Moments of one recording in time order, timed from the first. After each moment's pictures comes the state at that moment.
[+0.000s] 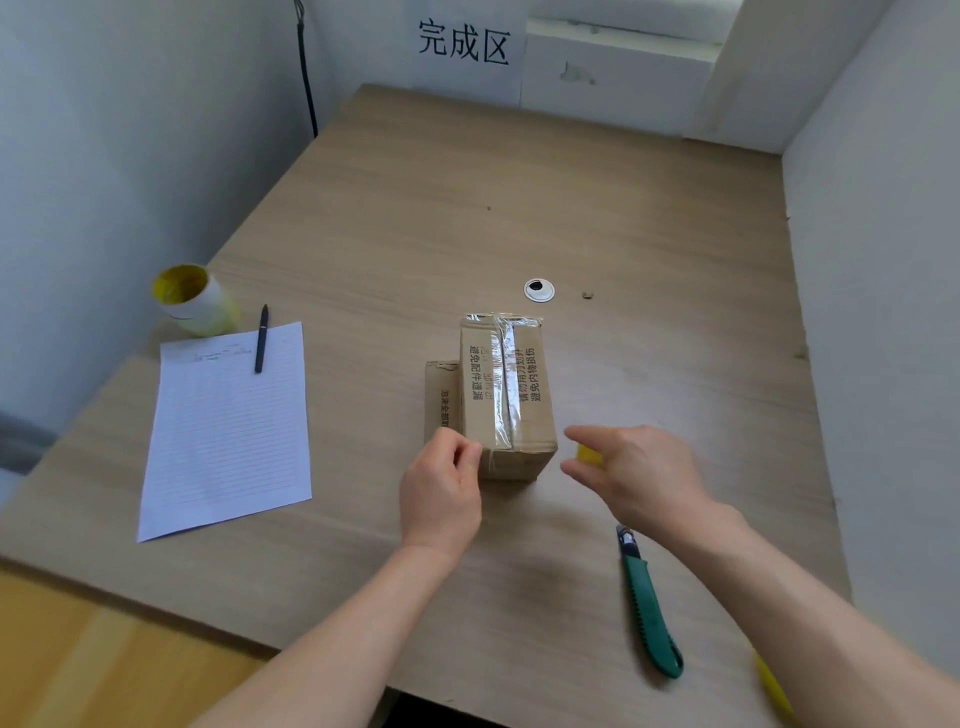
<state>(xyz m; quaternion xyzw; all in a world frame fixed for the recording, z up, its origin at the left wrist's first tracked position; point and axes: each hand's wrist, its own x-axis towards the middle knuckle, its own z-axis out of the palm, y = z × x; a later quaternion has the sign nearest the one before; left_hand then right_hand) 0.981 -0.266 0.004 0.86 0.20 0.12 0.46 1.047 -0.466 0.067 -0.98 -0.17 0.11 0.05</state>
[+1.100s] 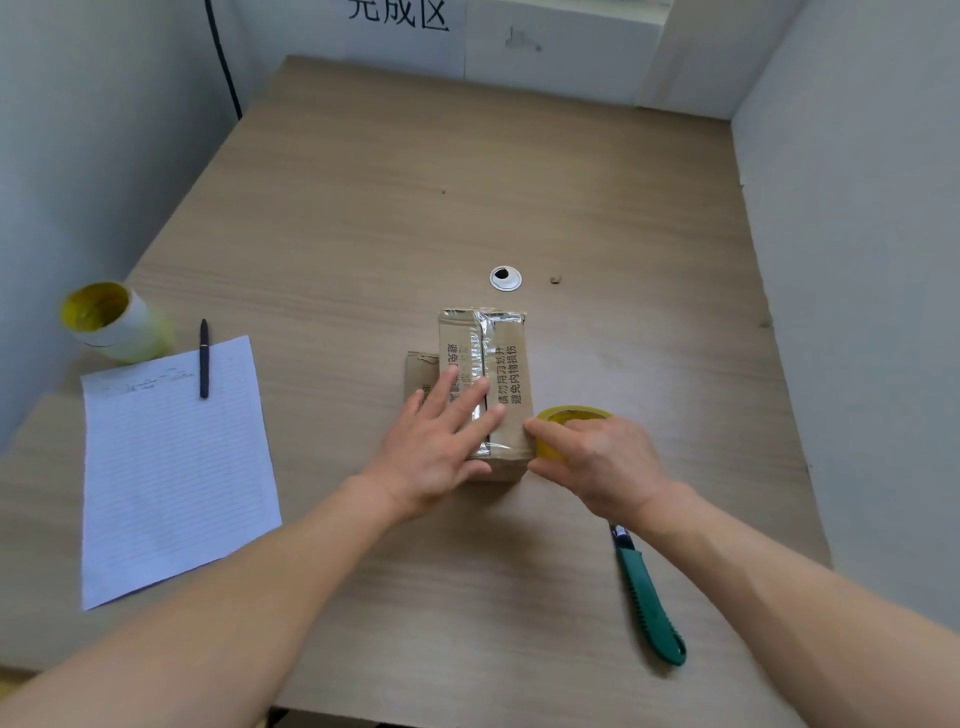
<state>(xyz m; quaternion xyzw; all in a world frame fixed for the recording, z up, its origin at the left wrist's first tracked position) 1.063 -0.212 -0.030 0.95 -0.29 0.08 0.07 1.072 -0.460 0.004 -0.93 -0.34 -0.12 0.10</state>
